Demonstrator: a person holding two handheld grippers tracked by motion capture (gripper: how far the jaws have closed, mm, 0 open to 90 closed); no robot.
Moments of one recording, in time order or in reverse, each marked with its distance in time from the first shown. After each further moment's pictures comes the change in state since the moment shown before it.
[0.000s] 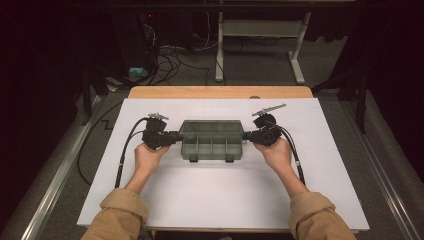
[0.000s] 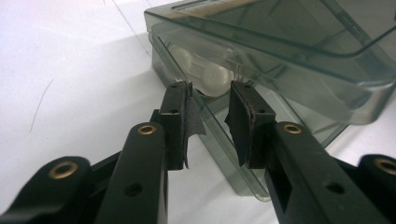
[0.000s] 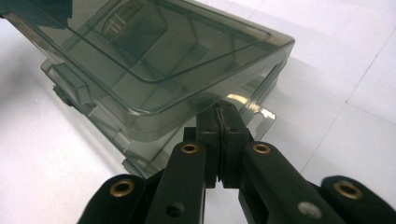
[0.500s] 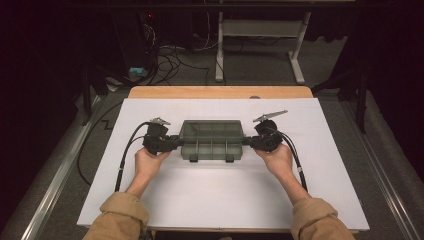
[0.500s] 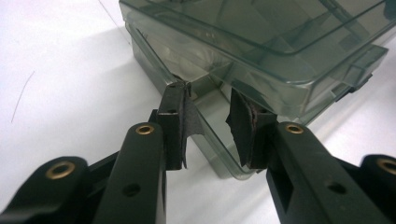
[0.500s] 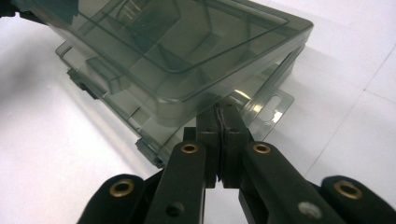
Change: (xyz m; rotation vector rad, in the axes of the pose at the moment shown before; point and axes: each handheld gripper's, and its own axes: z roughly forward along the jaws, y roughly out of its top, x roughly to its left) left arm -0.015 -0.010 -0.004 0.010 0.007 0.044; right arm 0.007 -0.015 -0.003 -0.014 0.026 -0.022
